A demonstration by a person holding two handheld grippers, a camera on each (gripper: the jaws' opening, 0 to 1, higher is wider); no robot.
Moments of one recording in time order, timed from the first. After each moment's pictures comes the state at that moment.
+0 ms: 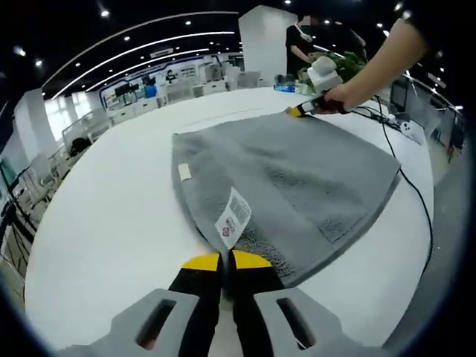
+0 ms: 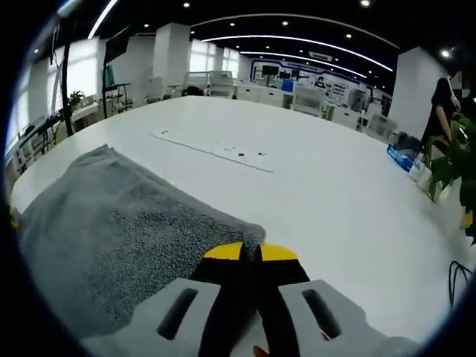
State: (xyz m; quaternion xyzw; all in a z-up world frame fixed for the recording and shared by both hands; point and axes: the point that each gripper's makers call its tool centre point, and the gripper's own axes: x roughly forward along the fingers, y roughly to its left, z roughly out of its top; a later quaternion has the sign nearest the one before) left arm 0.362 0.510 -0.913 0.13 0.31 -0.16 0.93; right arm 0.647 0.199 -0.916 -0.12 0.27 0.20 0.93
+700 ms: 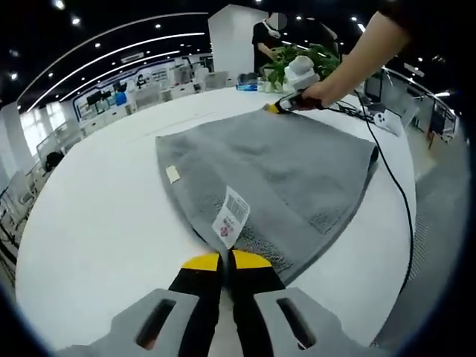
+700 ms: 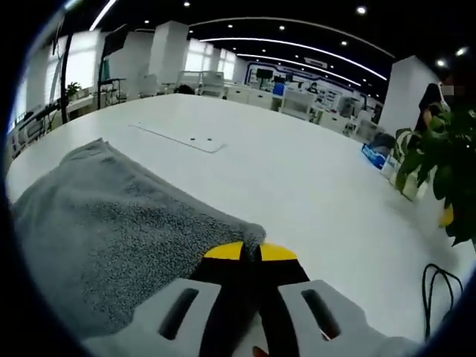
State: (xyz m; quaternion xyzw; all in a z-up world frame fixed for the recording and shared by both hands) left arm 0.356 0.428 -0.914 0.13 0.31 -0.22 0.91; right arm 0.641 0.117 -0.913 -0.13 0.25 0.18 0.94
